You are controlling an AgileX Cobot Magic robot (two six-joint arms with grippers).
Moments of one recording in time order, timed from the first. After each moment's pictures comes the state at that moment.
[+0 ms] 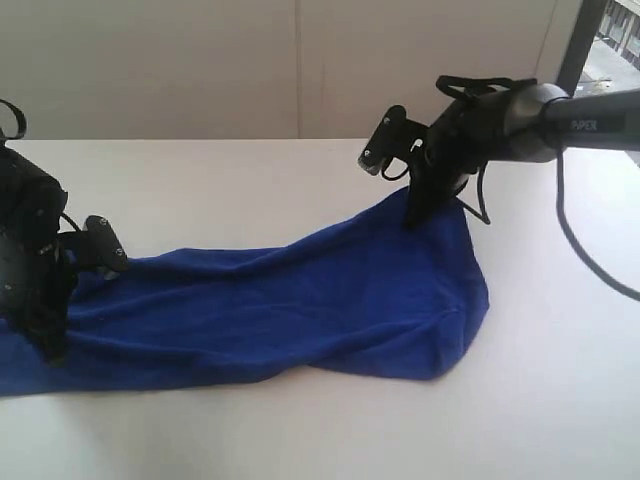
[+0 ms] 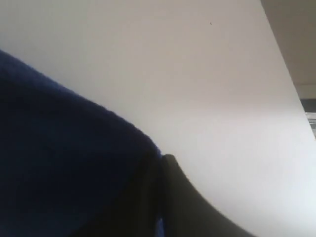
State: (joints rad) left arm -0.28 1.88 -1.06 0.41 0.75 0.42; right arm 0.19 2.19 -1.60 -0.61 0.46 -0.20
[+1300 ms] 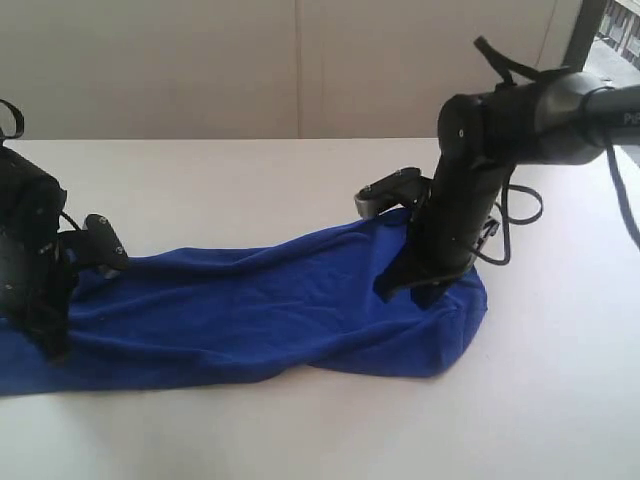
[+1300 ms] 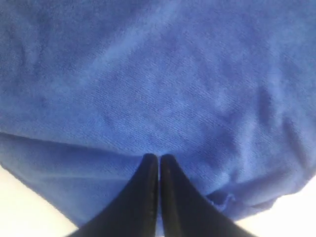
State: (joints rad) left arm -0.28 1.88 -1.06 0.39 0.75 0.42; right arm 0.24 2.00 -1.39 0.07 0.91 -0.33
